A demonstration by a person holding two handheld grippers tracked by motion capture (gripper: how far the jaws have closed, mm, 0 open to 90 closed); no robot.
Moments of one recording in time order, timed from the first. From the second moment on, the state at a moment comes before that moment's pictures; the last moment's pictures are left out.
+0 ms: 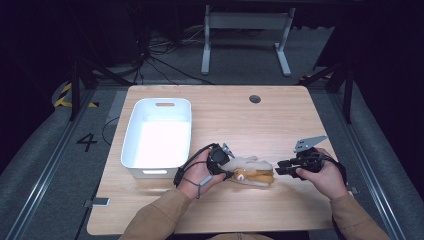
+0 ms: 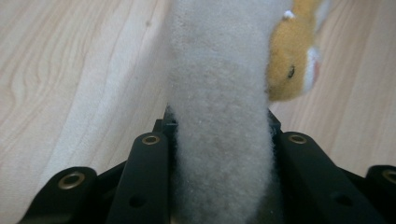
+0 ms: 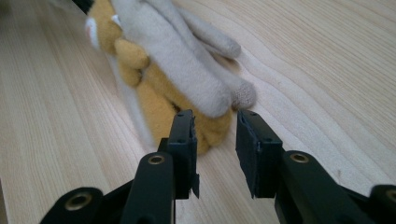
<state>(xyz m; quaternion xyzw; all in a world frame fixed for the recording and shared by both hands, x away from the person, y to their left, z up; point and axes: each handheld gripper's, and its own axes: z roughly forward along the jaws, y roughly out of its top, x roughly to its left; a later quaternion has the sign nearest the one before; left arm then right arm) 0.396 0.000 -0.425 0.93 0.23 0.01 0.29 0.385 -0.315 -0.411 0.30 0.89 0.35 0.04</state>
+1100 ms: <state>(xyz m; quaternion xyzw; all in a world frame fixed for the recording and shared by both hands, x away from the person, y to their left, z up) 0.390 0.073 -0.353 0.87 0.32 0.03 0.37 0.406 -0.305 -0.411 0.30 0.88 0.36 0.03</state>
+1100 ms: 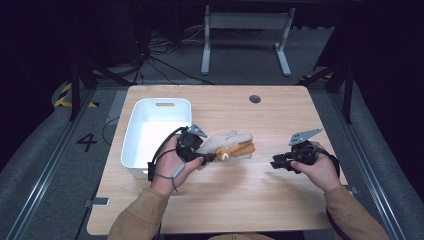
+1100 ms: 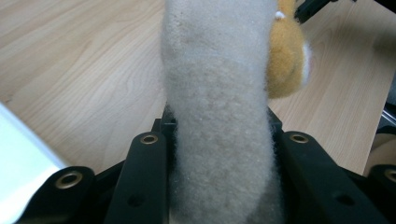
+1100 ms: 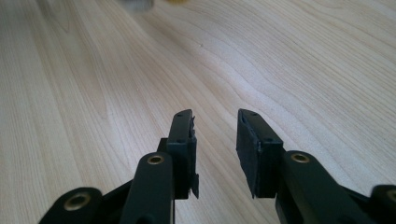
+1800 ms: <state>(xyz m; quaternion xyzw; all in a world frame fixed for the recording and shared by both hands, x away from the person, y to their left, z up) 0.401 0.128 -0.328 0.84 0.38 0.07 0.38 0.406 -0.309 -0.416 0.31 0.88 0.36 0.02</state>
